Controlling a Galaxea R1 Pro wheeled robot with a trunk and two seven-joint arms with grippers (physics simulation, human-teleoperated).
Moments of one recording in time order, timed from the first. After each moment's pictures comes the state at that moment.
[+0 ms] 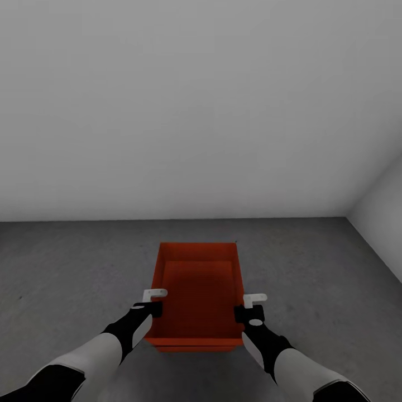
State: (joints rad) left arm -0.79 -0.08 -0.22 -0.23 0.26 0.13 0.20; right arm -0.72 0.12 0.28 -0.24 -0.13 -0.05 -0.29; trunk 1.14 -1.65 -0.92
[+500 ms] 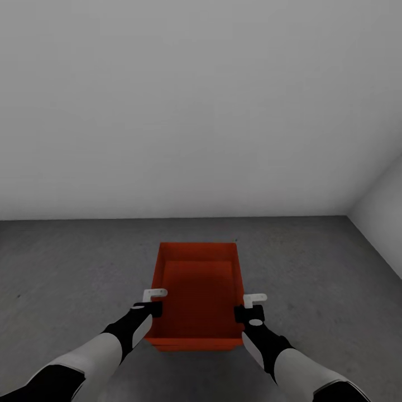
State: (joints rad) left arm -0.79 -0.08 -0.22 -0.23 0.26 0.14 0.20; right arm -0.72 0.12 0.27 -0.24 -0.13 -0.05 -0.29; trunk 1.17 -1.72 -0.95
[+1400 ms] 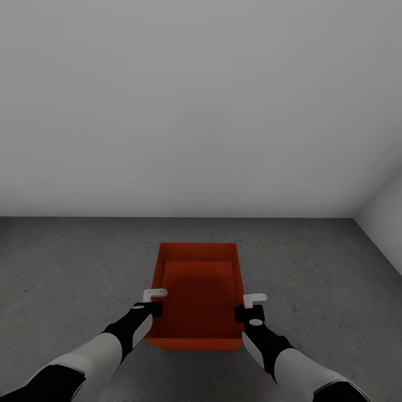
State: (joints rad) left arm -0.79 -0.08 -0.22 -0.23 0.26 0.14 0.20; right arm -0.72 0.12 0.27 -0.24 -0.13 -0.04 -0.29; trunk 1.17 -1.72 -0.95
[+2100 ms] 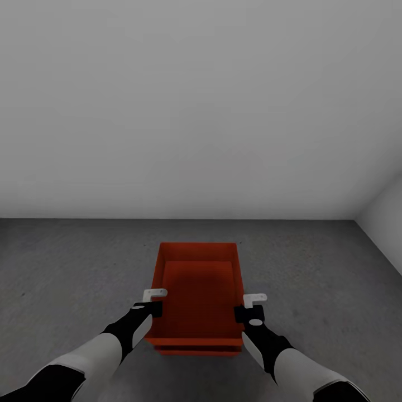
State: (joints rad) left arm -0.79 -0.08 -0.22 -0.23 0.26 0.14 0.20; right arm -0.72 0.12 0.27 -0.24 -0.13 -0.05 -0.29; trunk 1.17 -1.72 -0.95
